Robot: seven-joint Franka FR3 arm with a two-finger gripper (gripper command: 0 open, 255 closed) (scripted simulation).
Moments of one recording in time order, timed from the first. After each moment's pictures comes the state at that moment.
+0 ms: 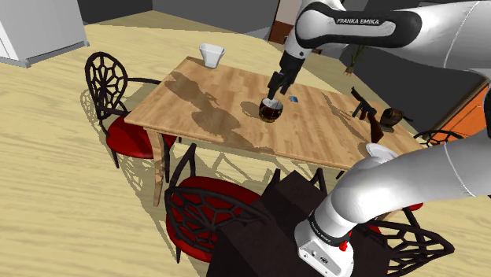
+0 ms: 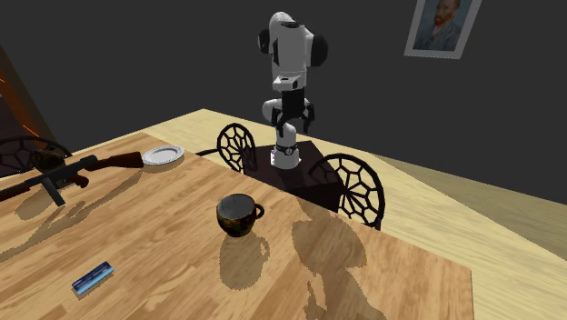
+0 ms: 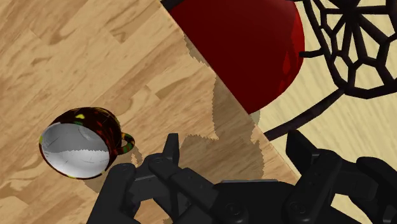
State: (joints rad) arm -0.04 -0.52 -0.15 -2.32 -0.05 1.89 -0.25
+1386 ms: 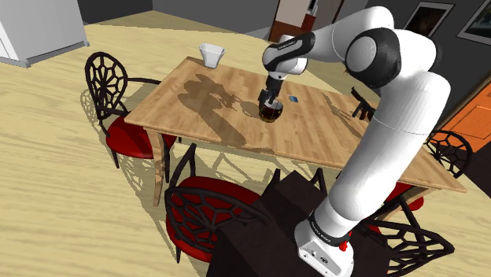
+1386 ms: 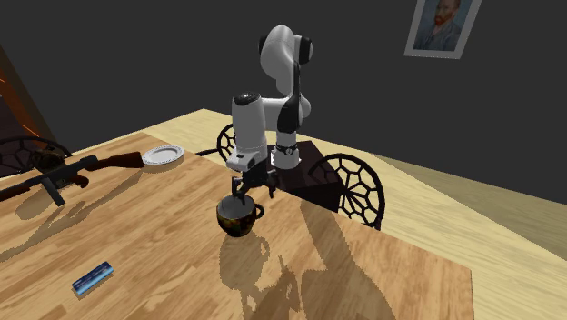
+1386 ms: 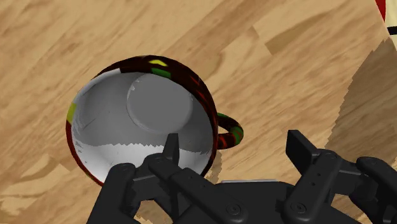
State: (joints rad) arm -0.11 0.19 -0.33 -1.98 0.12 2.18 -0.61
